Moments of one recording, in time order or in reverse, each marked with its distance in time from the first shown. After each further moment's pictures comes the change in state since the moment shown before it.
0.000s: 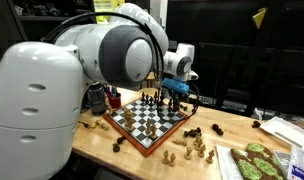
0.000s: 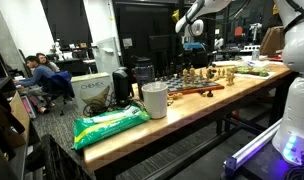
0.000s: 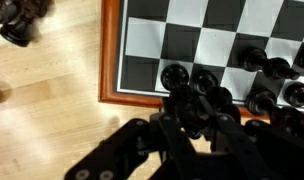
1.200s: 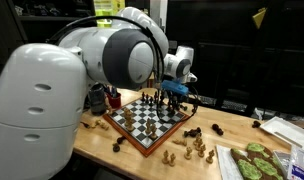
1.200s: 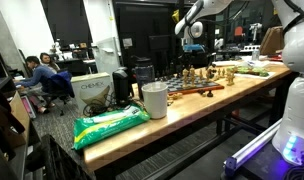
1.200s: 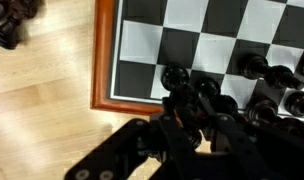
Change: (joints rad) arm -0.002 0.022 0.009 0.006 0.008 -0.005 -0.018
